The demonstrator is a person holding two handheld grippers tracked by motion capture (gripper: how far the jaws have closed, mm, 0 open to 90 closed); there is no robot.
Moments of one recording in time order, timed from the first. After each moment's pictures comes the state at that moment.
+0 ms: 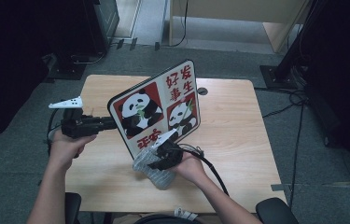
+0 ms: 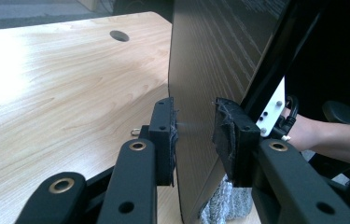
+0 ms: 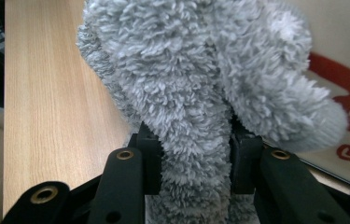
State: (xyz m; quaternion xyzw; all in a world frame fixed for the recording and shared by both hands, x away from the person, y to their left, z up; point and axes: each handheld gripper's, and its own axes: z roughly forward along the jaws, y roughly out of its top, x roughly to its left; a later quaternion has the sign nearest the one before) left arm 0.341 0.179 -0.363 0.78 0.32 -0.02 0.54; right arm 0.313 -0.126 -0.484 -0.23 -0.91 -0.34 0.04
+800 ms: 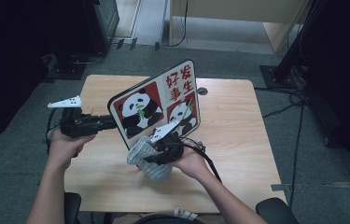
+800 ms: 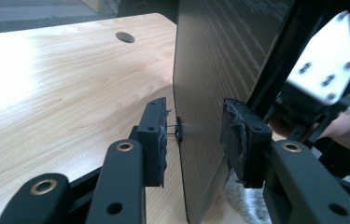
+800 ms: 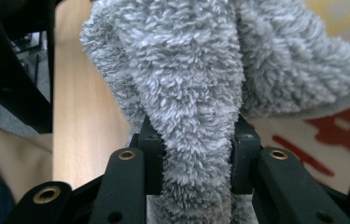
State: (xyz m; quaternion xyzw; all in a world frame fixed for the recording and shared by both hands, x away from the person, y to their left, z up) left arm 0.341 0.181 -0.361 0.78 0.33 -0.01 0.53; right arm 0.306 -0.125 -0.425 -0.19 -0.90 -0.39 0.02
